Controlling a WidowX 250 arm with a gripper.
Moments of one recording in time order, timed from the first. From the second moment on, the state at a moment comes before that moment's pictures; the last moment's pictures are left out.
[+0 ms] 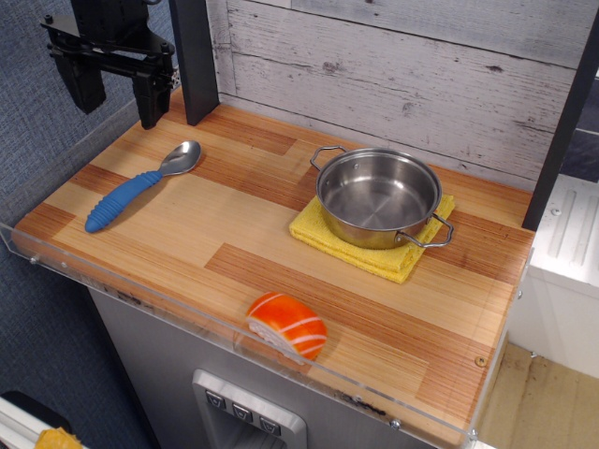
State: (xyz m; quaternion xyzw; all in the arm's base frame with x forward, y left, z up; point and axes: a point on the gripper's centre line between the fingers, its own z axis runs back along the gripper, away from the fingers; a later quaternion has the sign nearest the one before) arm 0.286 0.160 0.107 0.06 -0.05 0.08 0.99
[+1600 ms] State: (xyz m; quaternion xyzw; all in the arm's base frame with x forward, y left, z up) arm 0.346 -0.002 0.056 0.02 -0.06 0.21 0.97
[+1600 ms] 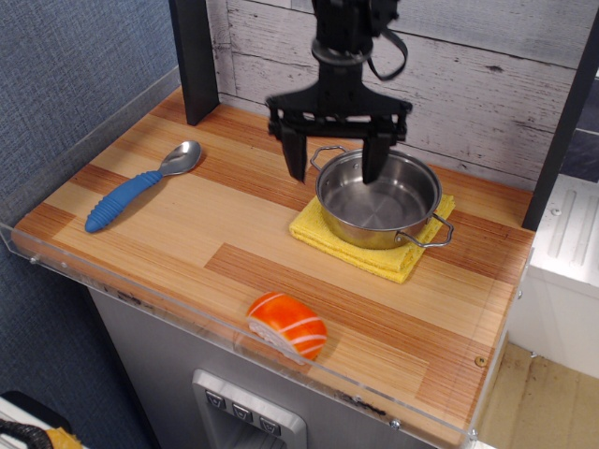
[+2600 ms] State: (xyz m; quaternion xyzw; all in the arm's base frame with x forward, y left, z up) arm 0.348 0.003 0.028 0.00 -0.06 0.23 0.97
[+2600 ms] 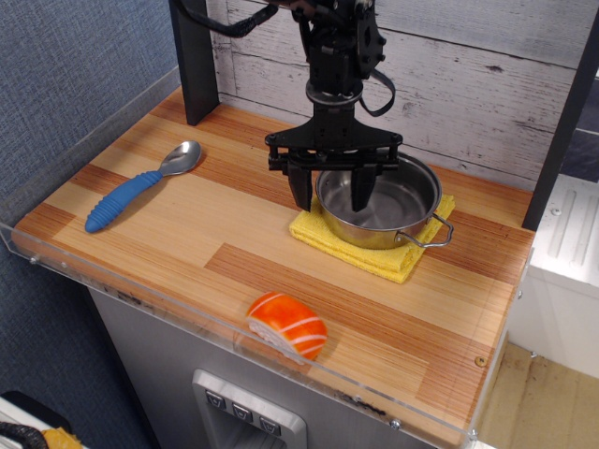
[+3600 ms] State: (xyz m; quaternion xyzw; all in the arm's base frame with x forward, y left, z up) arm 0.346 0.004 0.044 -0.03 -0.07 0.26 0.96
